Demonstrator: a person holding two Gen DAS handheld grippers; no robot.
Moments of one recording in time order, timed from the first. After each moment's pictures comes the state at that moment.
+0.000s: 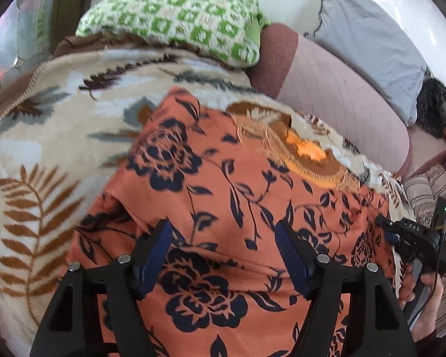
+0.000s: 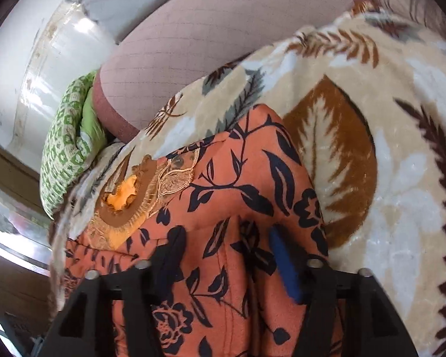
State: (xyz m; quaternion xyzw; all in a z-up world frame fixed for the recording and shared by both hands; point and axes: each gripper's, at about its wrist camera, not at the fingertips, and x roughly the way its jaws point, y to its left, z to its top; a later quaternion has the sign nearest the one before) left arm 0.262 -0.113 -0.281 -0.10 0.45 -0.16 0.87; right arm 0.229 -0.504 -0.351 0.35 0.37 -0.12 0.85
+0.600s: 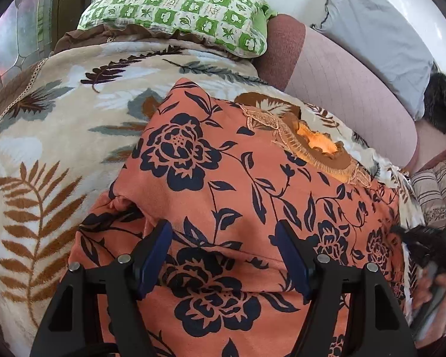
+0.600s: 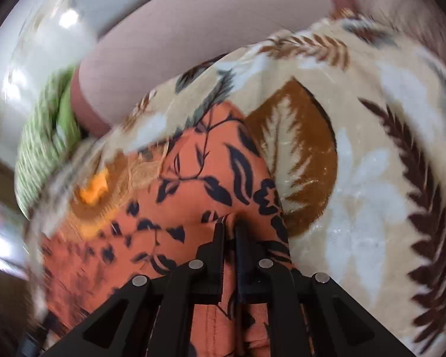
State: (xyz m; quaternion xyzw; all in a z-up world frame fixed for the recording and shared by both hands) left arm 0.269 -0.107 -0.287 -0.09 0.45 -0.15 0.87; right arm 0.215 -0.519 -0.350 0.37 0.39 -0.17 0.82
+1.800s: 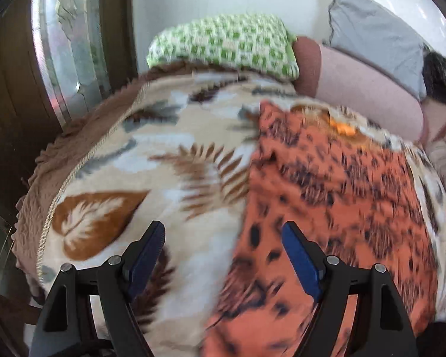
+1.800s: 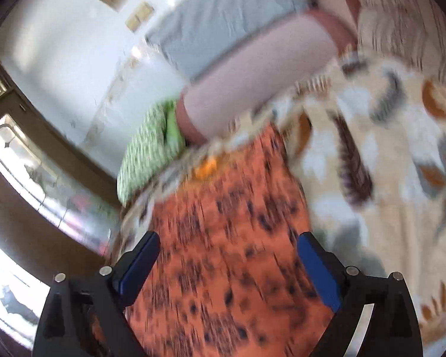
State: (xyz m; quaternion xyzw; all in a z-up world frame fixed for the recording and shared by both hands) left arm 0.129 0.053 -0.222 0.00 0.43 -0.10 0.90; right arm -0.033 -0.469 -0.266 0.39 0.29 -0.01 0.88
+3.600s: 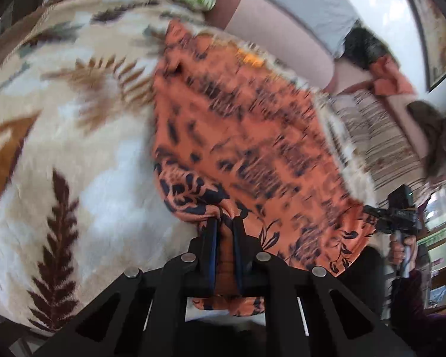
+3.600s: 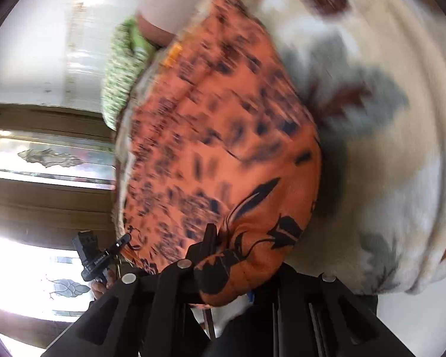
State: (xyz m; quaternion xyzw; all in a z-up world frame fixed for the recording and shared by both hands) left arm 0.125 0.056 -0.261 -0.09 0.52 -0.37 0.76; right arm -0.049 -0.434 -0.361 0.48 0.45 0.07 0.75
